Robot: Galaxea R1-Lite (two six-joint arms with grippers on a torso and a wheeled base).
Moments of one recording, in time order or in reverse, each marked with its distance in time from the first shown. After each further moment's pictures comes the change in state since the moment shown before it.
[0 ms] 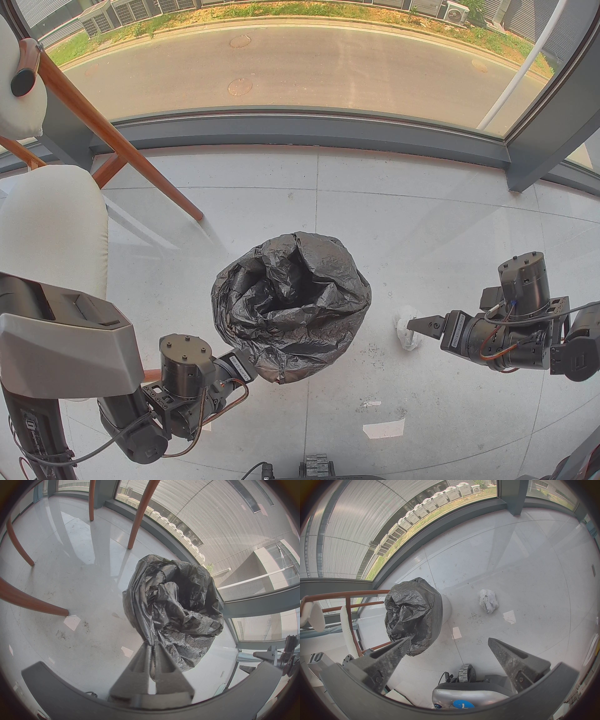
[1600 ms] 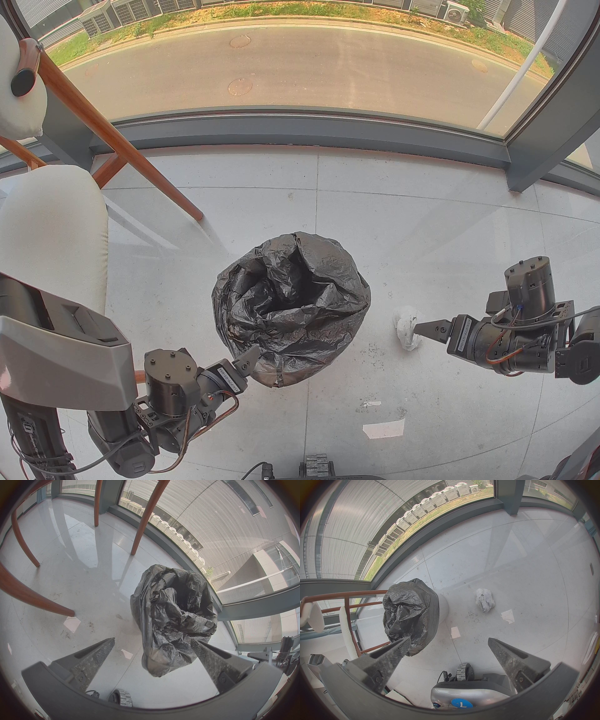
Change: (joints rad) left arm -0.024 -0.001 0.103 -0.149 0.053 -0.006; right arm -0.014 -0.026 0.035 0.000 0.000 0.001
